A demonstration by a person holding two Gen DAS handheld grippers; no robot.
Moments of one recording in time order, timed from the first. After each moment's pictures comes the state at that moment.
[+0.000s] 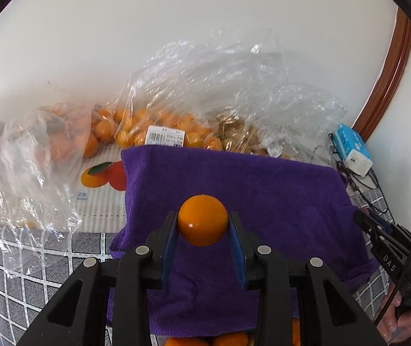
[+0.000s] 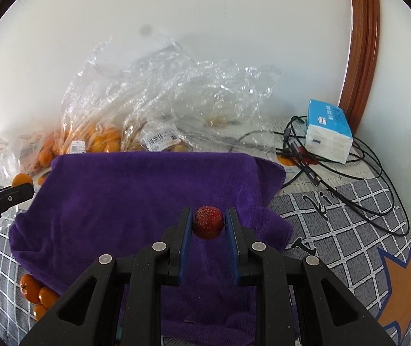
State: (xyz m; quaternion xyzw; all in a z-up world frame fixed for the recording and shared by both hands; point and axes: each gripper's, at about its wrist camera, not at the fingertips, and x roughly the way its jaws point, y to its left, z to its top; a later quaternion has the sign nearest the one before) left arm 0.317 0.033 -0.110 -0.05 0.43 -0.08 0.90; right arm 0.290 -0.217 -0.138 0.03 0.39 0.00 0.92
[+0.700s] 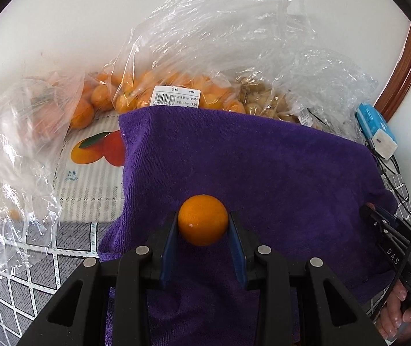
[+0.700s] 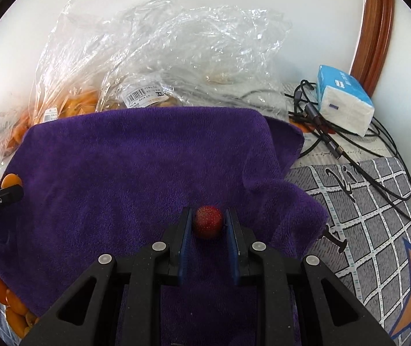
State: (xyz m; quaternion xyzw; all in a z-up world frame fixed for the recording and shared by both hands) left arm 0.340 0.038 -0.156 -0.03 0.48 -0.06 0.87; right arm 0.322 -0.215 -0.189 0.01 0.44 -0.01 0.90
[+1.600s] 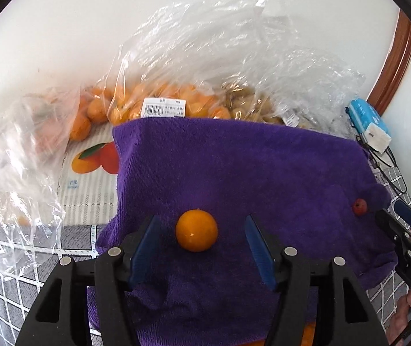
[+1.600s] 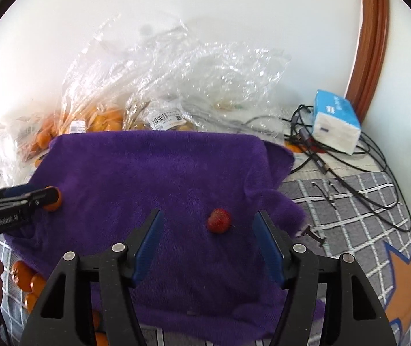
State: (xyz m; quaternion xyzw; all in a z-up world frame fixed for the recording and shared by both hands) left arm 0.328 0.019 -0.142 -0.01 0.46 -0.07 0.88; right arm 0.282 -0.208 -0.147 0.01 0.40 0.00 0.92
